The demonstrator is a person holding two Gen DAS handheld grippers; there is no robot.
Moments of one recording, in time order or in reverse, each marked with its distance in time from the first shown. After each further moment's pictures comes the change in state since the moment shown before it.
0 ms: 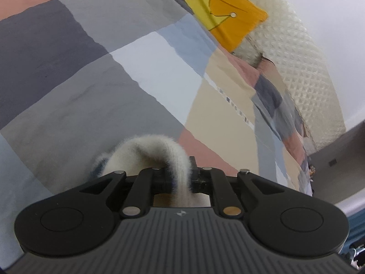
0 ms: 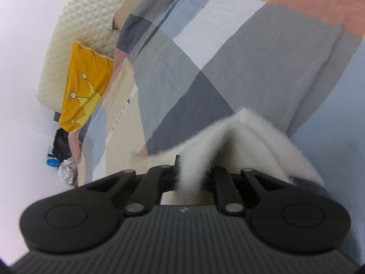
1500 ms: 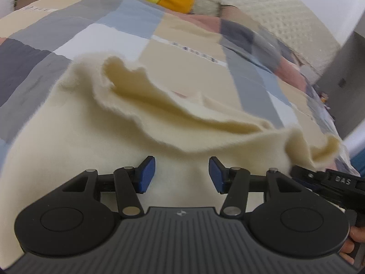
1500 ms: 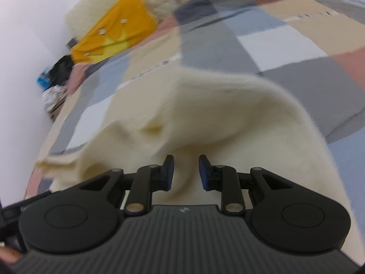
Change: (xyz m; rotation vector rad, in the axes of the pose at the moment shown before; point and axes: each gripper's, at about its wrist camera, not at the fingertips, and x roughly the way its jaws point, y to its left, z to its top) left arm 0.002 -0.090 -0.094 0.393 0.081 0.092; right arm 0.005 0.072 -0.047 -0.491 0.017 -0.097
